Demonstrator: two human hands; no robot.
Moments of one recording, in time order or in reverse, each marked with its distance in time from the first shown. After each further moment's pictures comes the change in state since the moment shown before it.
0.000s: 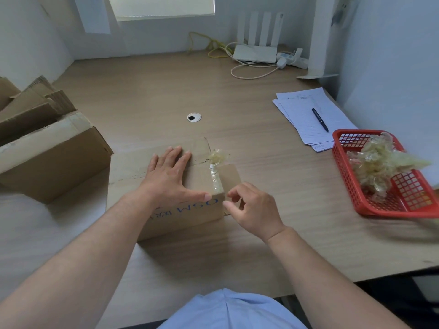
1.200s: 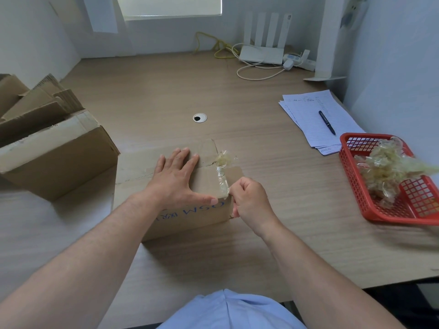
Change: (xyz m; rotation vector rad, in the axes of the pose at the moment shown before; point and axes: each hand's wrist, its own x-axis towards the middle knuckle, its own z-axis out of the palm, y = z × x) left_hand -0.003 0.000 0.000 0.002 -0.032 0.019; right_hand 0.031 -0.033 0.003 0.614 -0.116 0.648
